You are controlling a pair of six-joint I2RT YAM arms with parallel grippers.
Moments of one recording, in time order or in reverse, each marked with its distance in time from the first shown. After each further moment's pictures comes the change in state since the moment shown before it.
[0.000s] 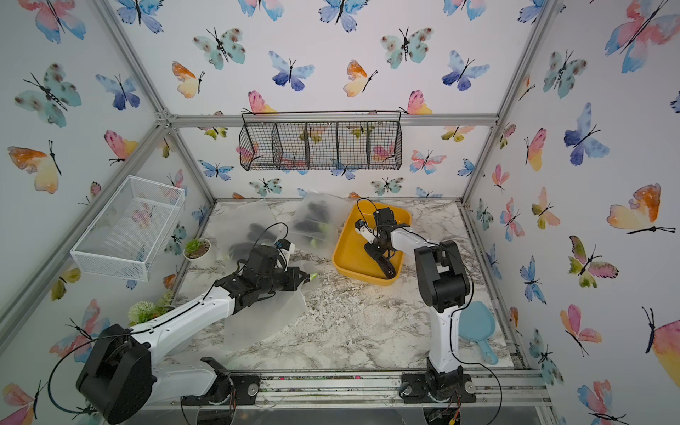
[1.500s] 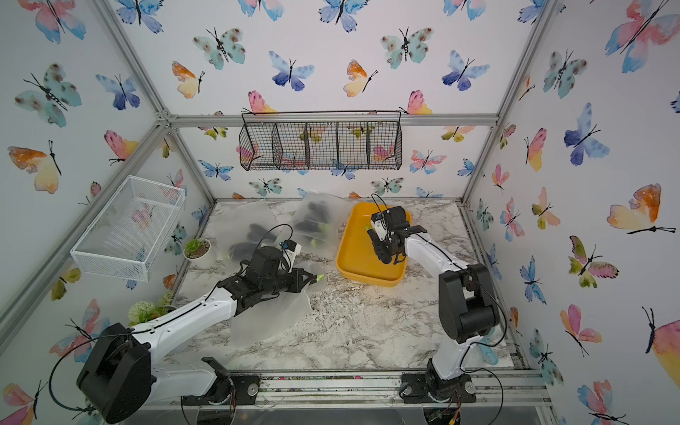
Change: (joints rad) left arm -0.047 0.002 0.000 0.045 0.045 0.002; right arm 0.021 -0.377 -0.167 -0.106 0.050 0.338
